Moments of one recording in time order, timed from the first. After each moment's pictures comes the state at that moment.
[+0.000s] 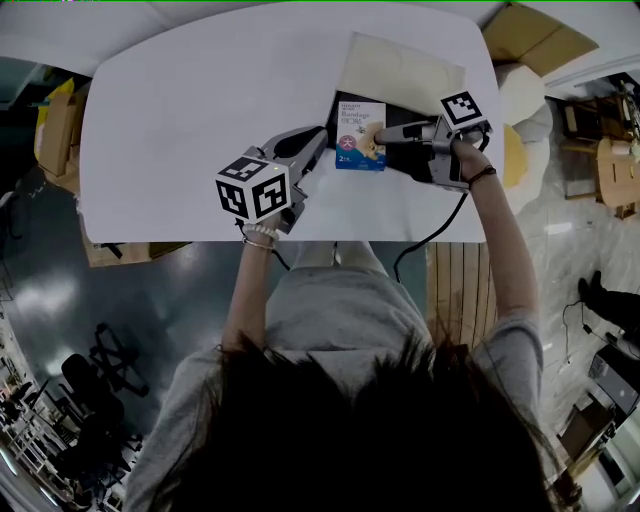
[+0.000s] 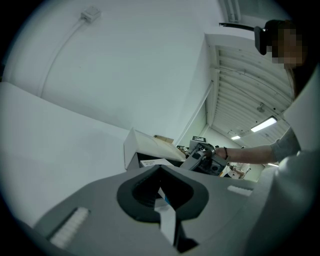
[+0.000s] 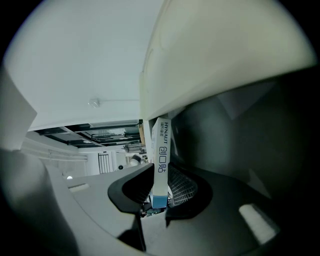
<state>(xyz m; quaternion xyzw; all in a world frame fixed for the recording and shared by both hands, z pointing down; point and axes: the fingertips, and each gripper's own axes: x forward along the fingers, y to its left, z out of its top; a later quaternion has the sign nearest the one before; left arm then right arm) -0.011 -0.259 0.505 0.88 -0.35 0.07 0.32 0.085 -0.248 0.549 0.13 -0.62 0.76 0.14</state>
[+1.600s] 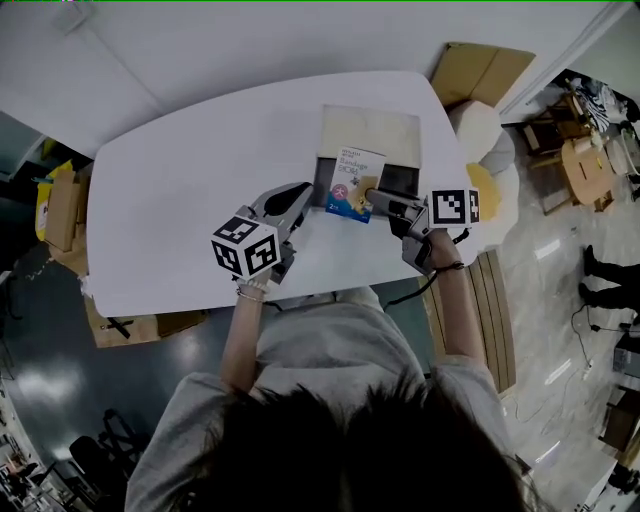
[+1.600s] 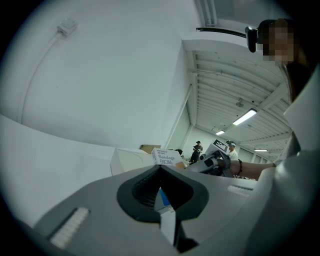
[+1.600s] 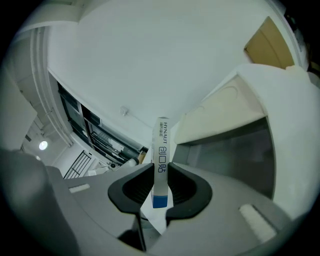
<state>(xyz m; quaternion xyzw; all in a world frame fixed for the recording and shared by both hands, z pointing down) -0.009 -0.248 0.444 0.93 -0.29 0.04 0.24 0.100 -0.229 0.473 0.30 -0.79 0.54 0.00</state>
